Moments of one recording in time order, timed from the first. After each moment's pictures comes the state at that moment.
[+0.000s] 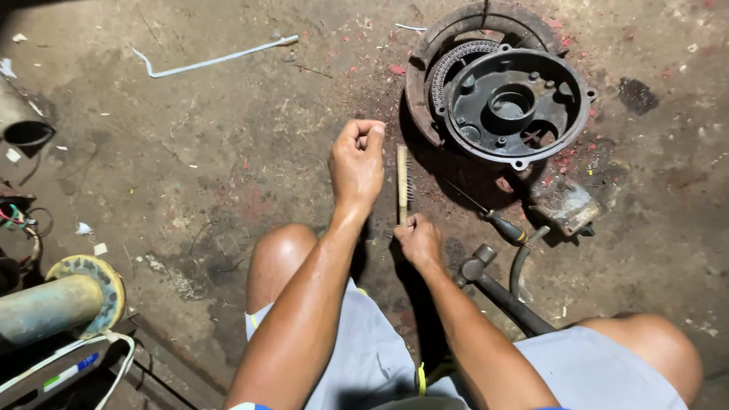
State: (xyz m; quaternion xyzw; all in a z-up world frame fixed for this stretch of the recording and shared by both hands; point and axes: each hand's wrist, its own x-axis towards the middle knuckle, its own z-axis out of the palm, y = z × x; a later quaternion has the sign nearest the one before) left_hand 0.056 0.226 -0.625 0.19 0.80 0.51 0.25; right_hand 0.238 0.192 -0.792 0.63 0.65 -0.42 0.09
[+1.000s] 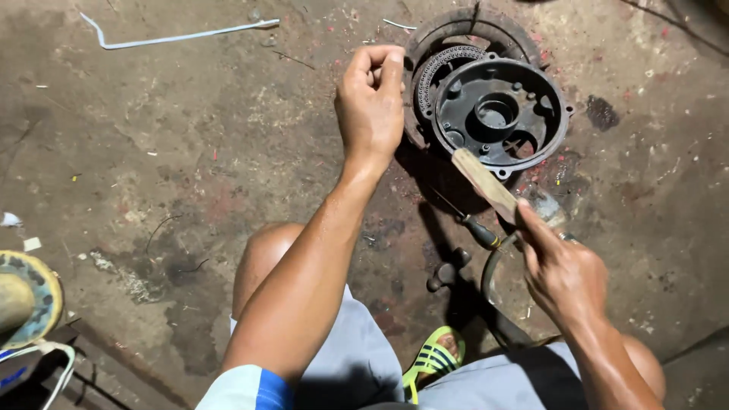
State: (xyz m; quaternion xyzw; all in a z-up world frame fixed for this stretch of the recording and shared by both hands) left_hand 0.047 0.288 -0.569 0.23 0.66 0.68 0.22; right_hand 0.356 0.276 -0.550 0.51 0.86 -0.04 0.05
